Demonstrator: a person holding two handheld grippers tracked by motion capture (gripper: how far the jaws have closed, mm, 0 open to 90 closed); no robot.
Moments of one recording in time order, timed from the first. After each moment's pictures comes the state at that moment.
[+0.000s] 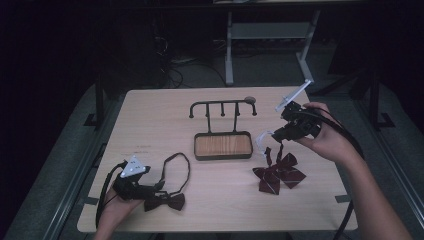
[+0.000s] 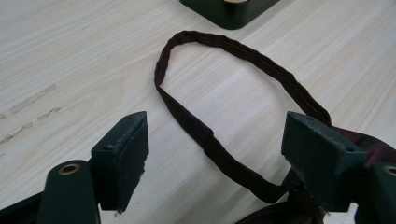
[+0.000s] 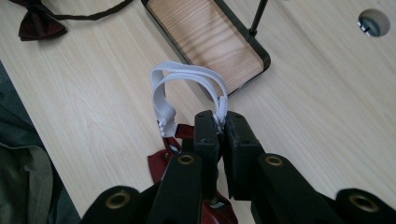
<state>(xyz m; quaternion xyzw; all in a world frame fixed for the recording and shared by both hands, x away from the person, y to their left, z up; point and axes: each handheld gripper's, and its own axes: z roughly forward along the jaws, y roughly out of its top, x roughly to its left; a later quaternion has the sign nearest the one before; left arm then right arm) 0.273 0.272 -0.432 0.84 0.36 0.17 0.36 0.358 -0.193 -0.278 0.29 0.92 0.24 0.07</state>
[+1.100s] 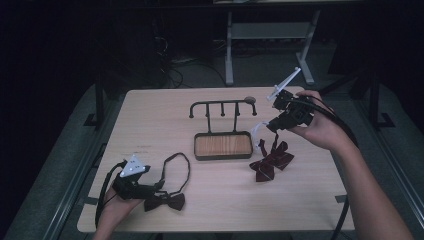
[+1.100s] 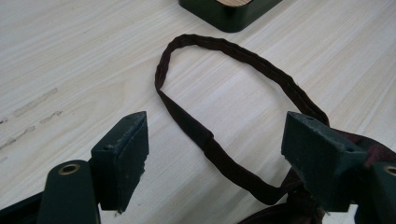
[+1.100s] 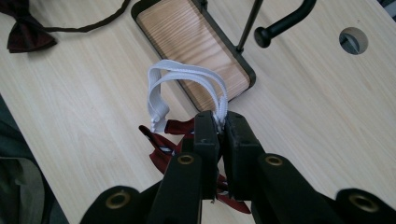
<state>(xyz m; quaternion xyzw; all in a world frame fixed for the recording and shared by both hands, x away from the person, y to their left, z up) 0.272 0.271 -0.431 0.84 0.36 0.17 0.36 0.378 -0.175 -0.260 0.29 0.93 0.22 0.08</state>
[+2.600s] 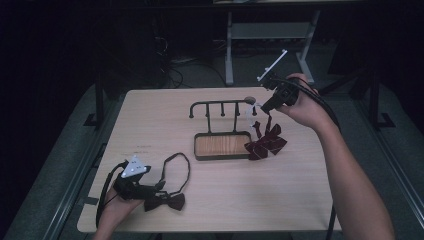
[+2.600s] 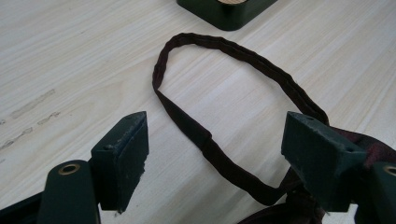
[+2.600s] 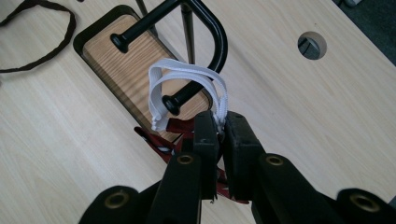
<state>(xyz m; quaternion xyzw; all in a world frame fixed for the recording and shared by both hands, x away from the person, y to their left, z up) 0.273 0.269 -0.431 0.85 0.34 0.17 0.35 0.439 -0.162 -0.261 0.35 0.91 0.20 0.09</state>
